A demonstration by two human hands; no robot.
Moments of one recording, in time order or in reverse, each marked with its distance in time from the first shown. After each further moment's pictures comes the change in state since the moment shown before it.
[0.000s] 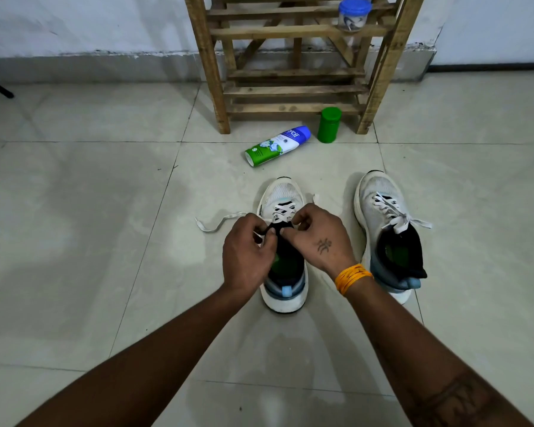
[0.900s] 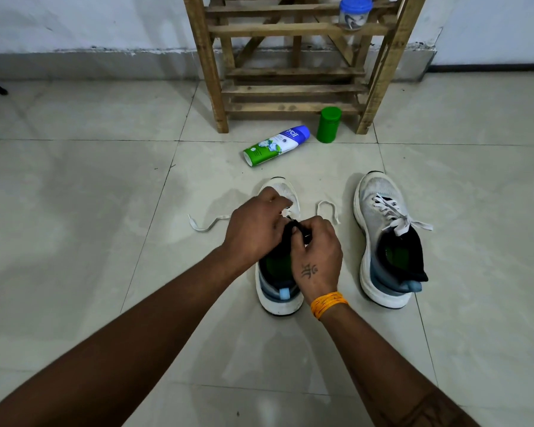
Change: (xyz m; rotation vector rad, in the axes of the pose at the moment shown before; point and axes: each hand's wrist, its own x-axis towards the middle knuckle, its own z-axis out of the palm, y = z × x) left_hand 0.058 0.009 0.008 0.443 -0.335 0.395; right_hand -0.023 0.020 0.049 0.175 0.428 -0.082
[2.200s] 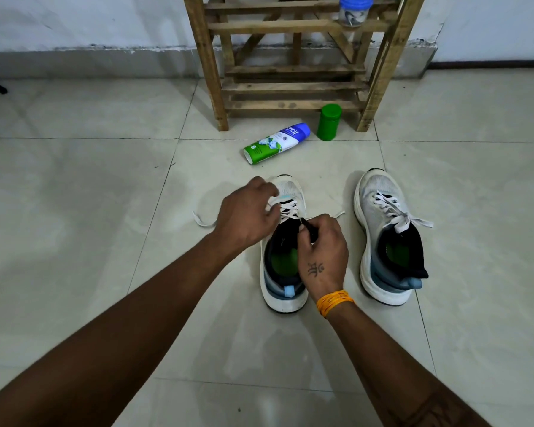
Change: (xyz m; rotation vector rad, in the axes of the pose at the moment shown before) left_hand 0.010 -0.011 -0.018 0.068 -0.006 -0.043; right_hand 0.003 0.007 -0.007 -0.020 0.031 -0.024
